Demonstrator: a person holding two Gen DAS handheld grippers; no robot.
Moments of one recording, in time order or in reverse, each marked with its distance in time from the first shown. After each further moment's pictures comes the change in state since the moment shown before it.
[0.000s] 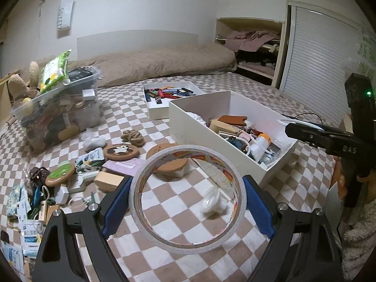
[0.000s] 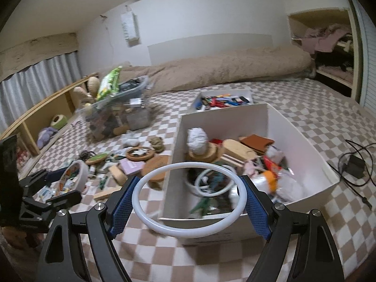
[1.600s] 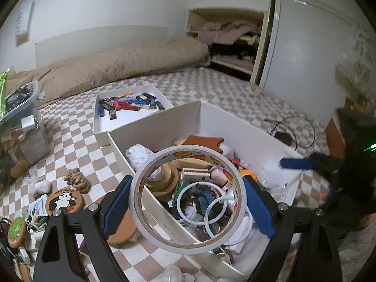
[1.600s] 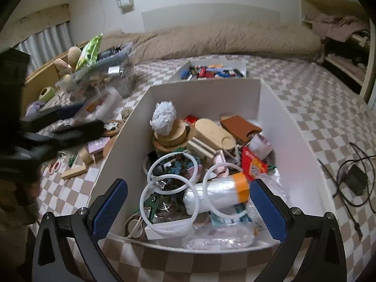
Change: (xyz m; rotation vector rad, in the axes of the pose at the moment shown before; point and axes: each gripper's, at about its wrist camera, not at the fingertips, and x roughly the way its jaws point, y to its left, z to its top) left arm 0.120 -0.058 0.089 0.076 0.054 -0.157; right arm 0.054 -0.055 0.020 -0.088 0.184 -0.002
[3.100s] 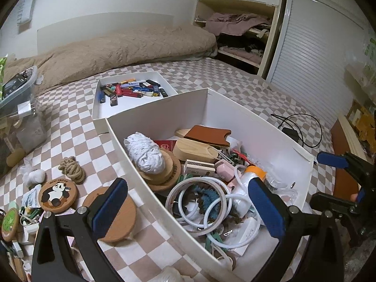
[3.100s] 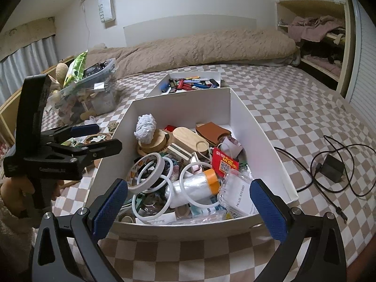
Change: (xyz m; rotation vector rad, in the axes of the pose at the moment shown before) left arm 0.016 0.007 -0.001 -0.063 0.051 0.016; right arm -0.032 -0.013 -0.009 0.067 -0.055 -0.096
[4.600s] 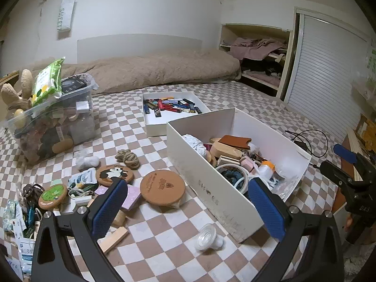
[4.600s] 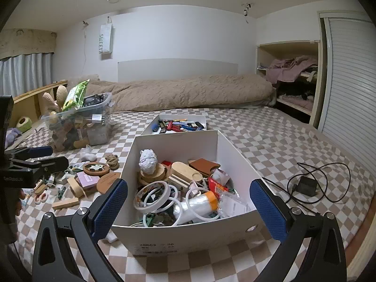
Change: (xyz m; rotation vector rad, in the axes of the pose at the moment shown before) left arm -0.112 0.035 -0.050 -0.058 -0.140 0.146; right arm -0.057 0.053 -0.025 -0.018 -0.284 -0.157
